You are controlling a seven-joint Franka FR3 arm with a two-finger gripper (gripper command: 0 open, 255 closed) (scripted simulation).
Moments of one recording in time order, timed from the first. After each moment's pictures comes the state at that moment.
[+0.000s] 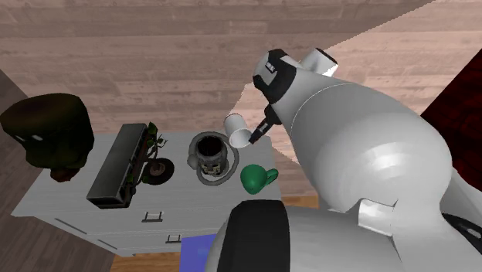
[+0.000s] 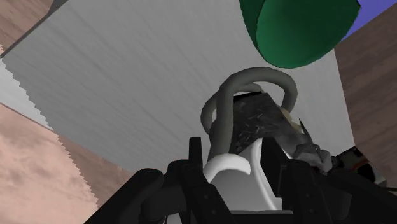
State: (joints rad) arm 0.18 -0.22 -0.50 -2.23 0.39 1.92 -1.34
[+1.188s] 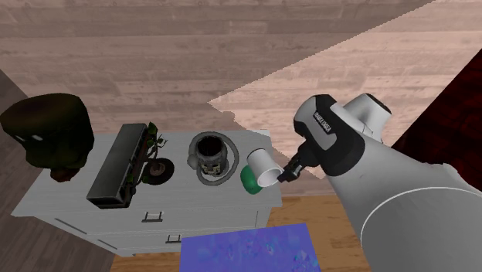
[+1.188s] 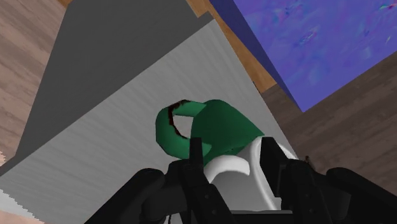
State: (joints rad) arm 0.00 -0.49 -0.61 -2.53 0.18 1.92 -1.47
